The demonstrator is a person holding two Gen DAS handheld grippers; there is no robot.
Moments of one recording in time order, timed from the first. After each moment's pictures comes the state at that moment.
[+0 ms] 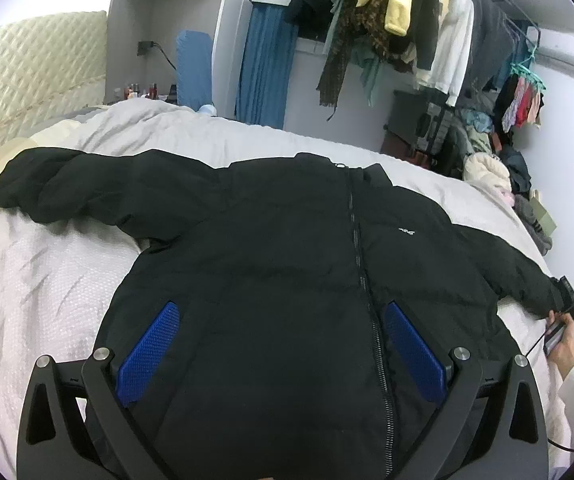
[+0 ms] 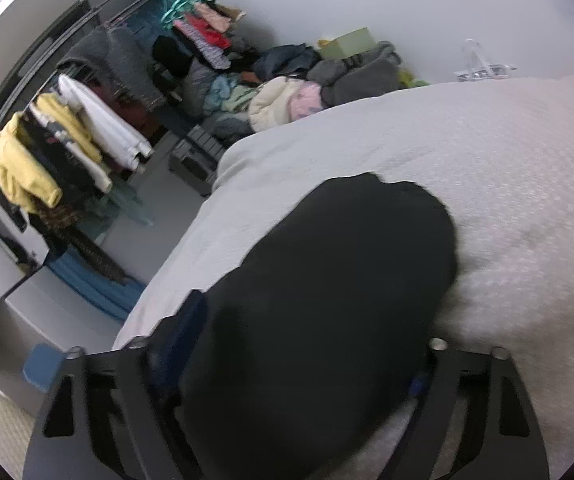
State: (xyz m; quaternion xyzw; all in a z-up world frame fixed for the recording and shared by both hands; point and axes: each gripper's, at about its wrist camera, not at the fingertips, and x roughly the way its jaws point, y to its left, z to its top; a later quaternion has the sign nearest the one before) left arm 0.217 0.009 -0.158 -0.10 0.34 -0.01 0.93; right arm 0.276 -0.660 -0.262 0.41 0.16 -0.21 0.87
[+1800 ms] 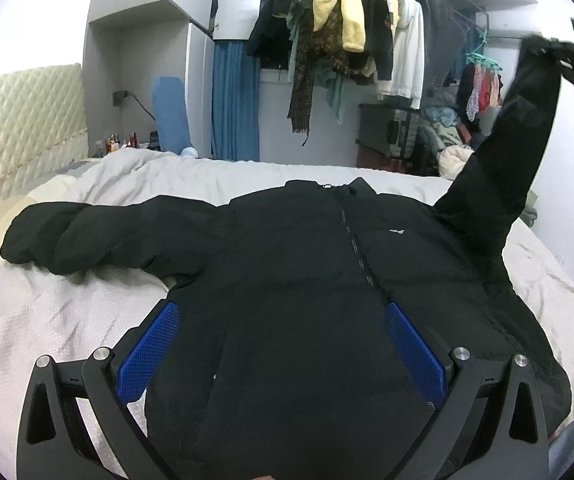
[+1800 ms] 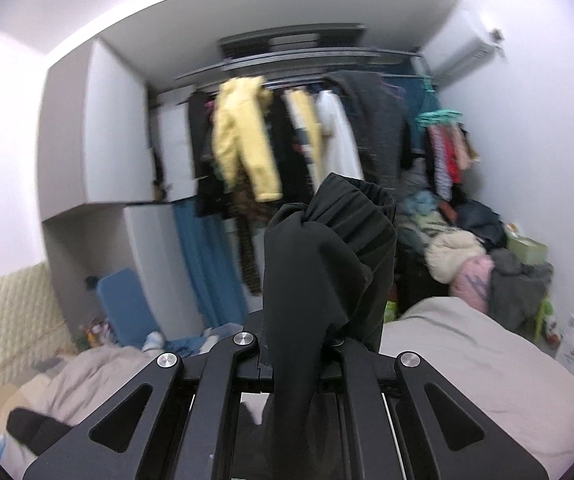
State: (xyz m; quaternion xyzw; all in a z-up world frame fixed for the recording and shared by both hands) left arm 0.163 0.048 -0.143 -0.03 0.28 -0.05 0.96; right arm 0.338 -0.281 0.127 0.08 0.06 -0.04 0.99
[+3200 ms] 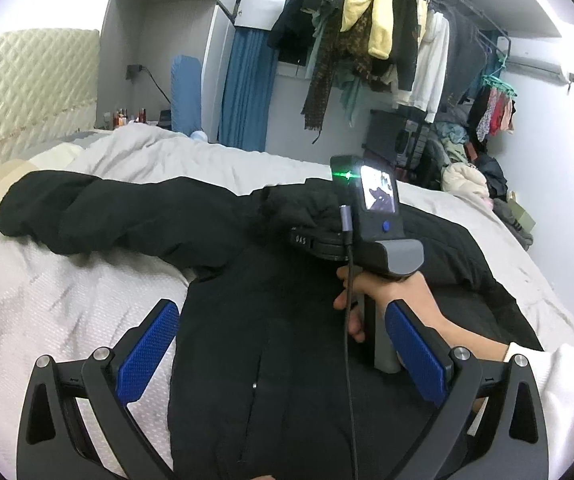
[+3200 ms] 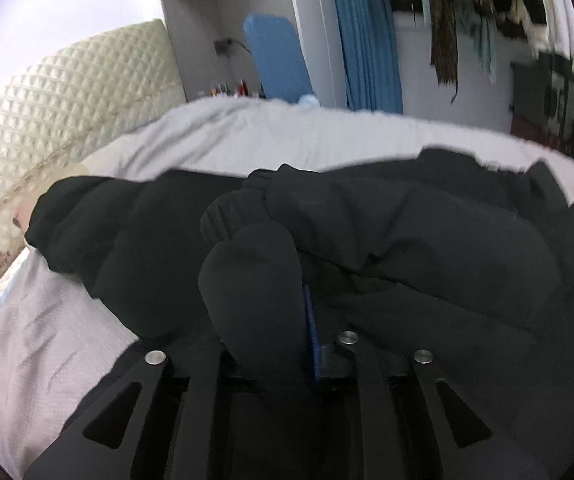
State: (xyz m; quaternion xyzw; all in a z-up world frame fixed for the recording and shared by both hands) left arm 0.191 0.116 -0.156 -0.09 0.29 -0.06 0.95; right arm 0.471 0.072 -0.235 0.01 0.38 0.20 0.90
